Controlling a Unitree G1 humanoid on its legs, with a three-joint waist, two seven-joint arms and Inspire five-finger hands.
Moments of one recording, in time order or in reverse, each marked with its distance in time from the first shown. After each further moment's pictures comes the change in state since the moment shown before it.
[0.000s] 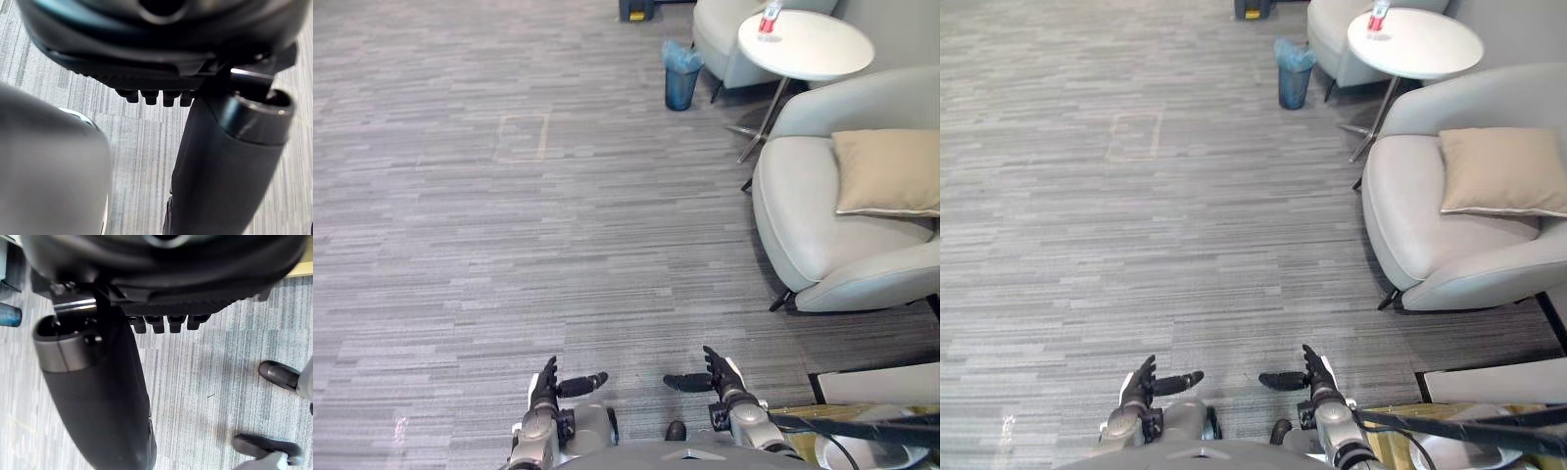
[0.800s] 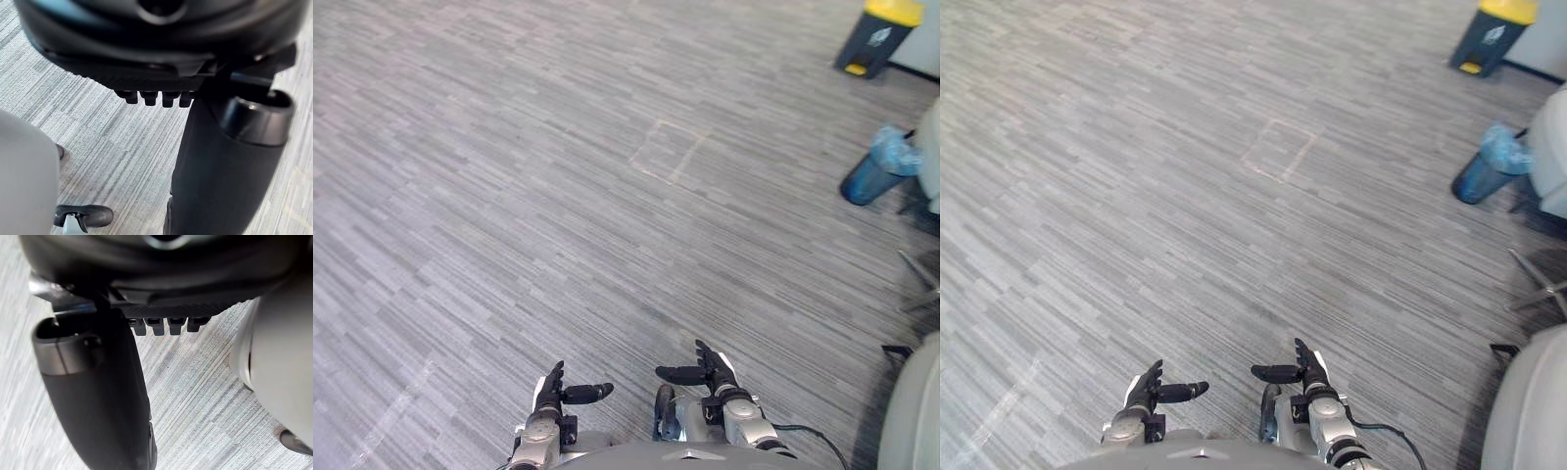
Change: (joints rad) left arm 0.034 -0.014 0.003 0.009 0.007 0.012 -0.014; right arm 0.010 0.045 -0.062 -0.046 0.039 0.008 0.011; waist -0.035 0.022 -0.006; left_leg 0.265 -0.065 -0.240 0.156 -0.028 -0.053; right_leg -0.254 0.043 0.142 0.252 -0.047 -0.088
